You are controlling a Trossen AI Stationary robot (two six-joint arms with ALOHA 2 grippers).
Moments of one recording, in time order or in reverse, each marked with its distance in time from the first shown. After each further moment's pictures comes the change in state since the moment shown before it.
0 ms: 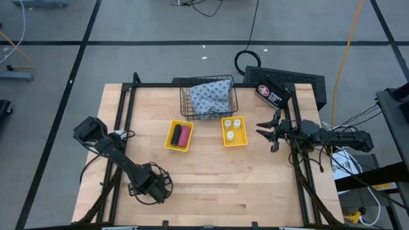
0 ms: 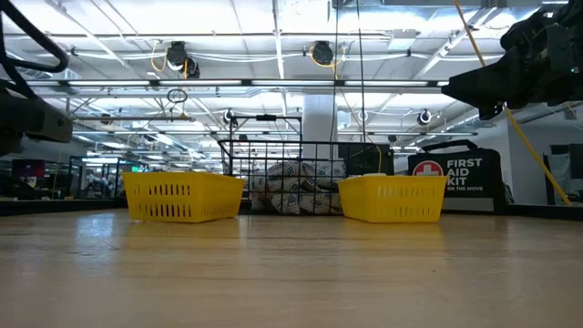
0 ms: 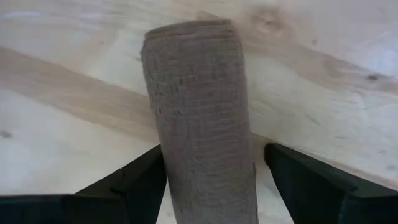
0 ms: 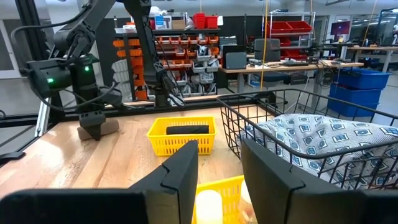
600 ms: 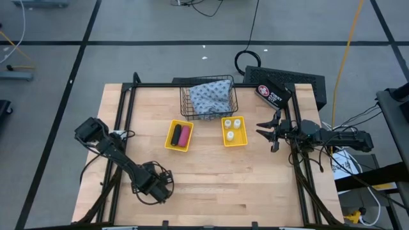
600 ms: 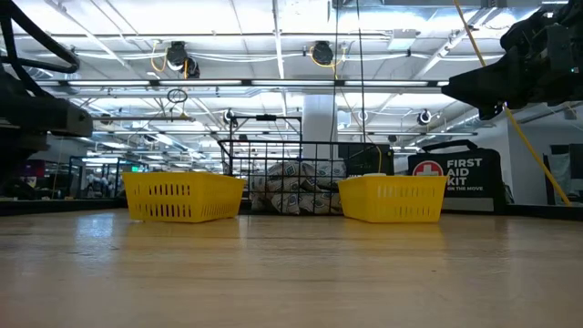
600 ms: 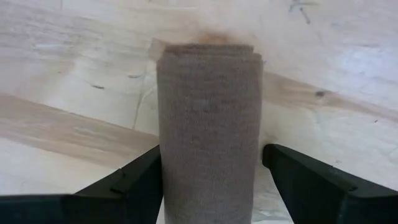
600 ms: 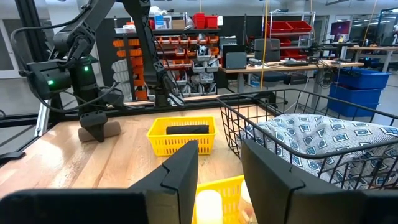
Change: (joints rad) left arm 0.016 0.015 0.000 0.030 -0.127 0.051; right arm 0.000 0.000 0.000 0.000 0.000 0.000
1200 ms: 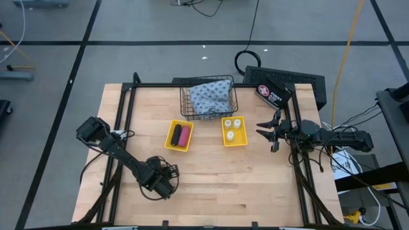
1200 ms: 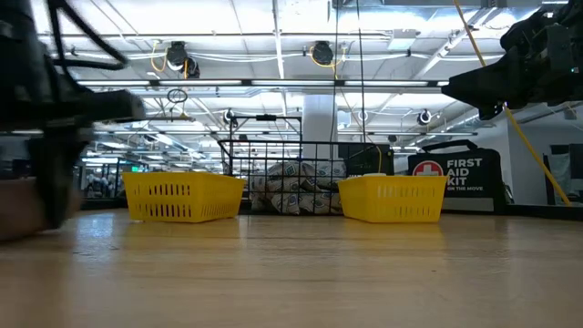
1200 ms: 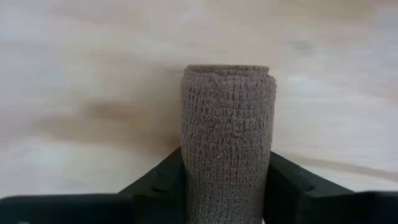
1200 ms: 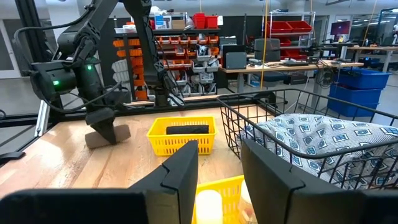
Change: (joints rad) left arm 0.055 0.002 -0.003 0.053 -0.208 0.099; right arm 0.000 0.000 0.000 0.000 0.000 0.000
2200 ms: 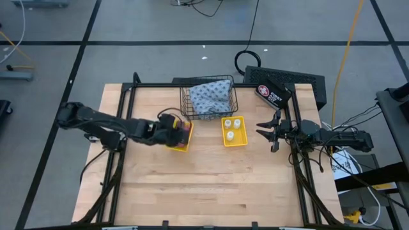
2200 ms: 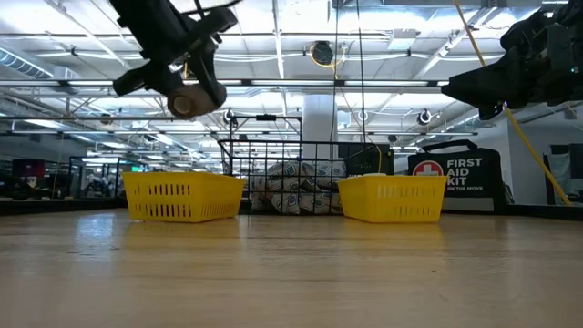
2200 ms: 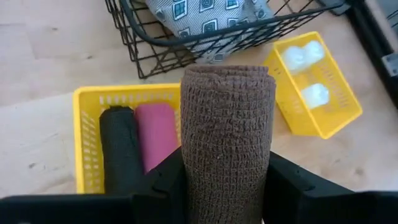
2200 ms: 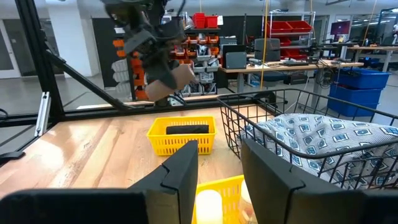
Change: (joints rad) left arm 0.480 -0.411 0.001 0.159 -0.270 1.150; right arm 0.000 0.000 0.000 0.000 0.000 0.000
